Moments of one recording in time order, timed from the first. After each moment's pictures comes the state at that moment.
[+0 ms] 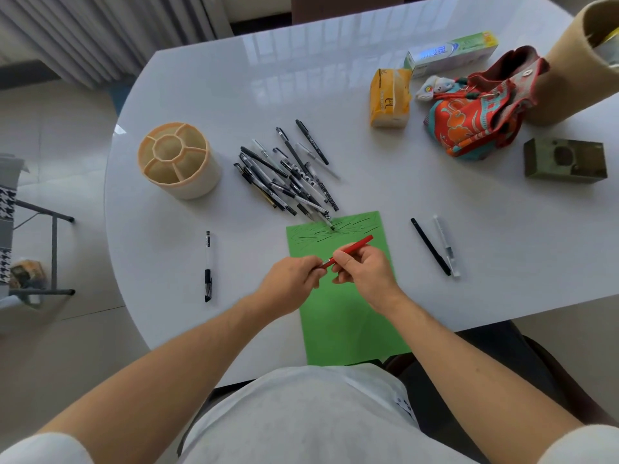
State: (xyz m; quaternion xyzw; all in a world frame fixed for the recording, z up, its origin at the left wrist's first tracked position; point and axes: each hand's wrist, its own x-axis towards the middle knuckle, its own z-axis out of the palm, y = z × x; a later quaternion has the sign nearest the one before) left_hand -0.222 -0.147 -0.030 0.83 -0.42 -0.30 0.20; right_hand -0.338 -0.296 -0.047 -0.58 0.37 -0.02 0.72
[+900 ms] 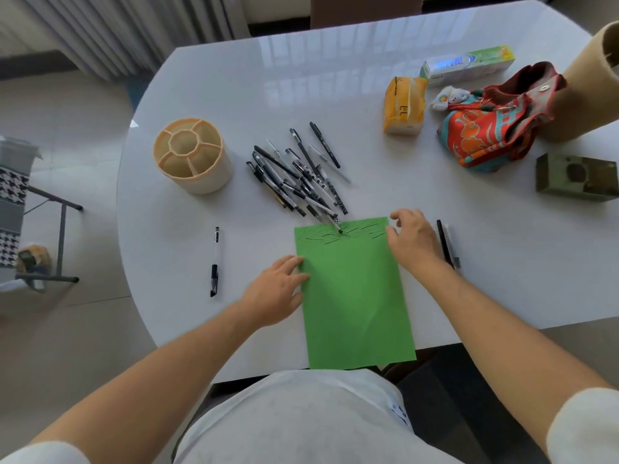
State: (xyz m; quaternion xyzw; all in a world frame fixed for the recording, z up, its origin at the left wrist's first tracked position) left_hand -0.214 -0.097 -0.066 0.83 -0.48 -0.26 0.07; right_hand -0.314 -0.400 -0.059 -0.90 0.36 0.04 0.24
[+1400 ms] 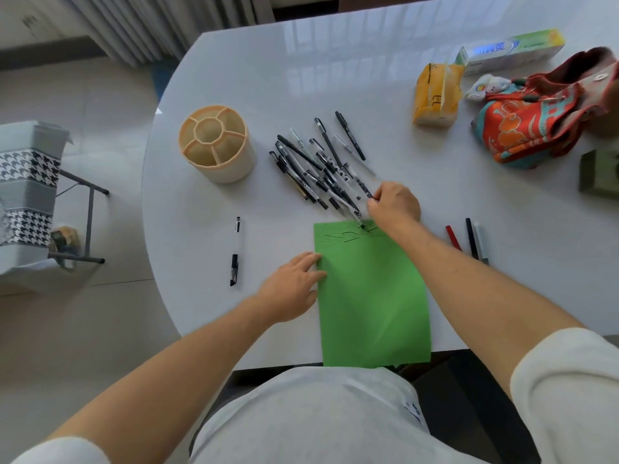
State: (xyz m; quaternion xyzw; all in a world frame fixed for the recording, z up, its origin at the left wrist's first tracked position) left_hand -0.215 -0.089 -0.063 0.83 -0.49 -0.28 0.06; right_hand -0.216 -0.373 -0.082 -0.91 0.36 0.05 0.21
